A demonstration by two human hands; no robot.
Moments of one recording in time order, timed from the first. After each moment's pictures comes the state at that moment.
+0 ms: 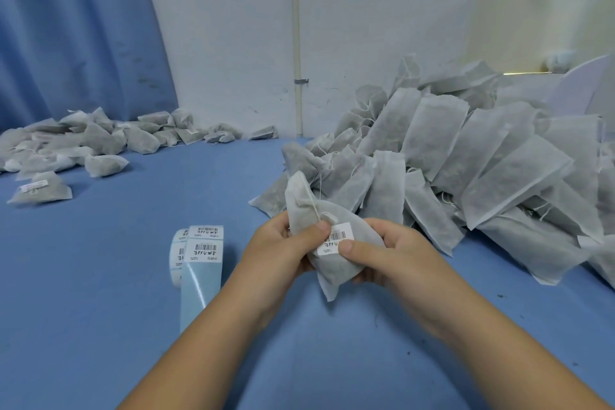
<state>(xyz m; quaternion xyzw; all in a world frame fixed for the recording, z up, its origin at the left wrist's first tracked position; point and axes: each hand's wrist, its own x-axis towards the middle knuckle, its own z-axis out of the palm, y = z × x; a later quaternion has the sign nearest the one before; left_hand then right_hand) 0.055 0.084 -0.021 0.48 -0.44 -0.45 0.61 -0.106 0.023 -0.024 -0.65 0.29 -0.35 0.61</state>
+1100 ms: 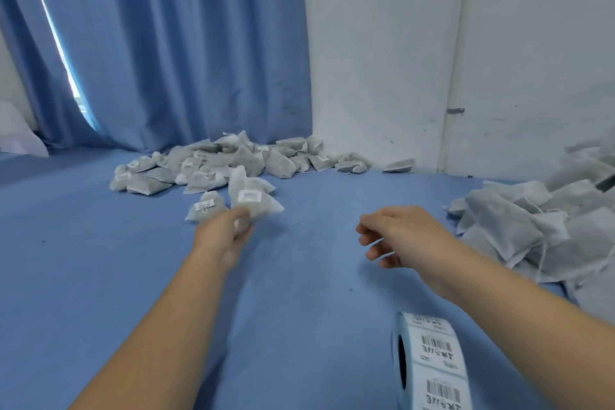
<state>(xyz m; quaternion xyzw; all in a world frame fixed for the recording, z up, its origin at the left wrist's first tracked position) 0.417 0.100 -0.012 0.56 -0.06 -0.27 0.78 0.182 -0.012 0.019 -0.72 0.34 -0.25 0.56</state>
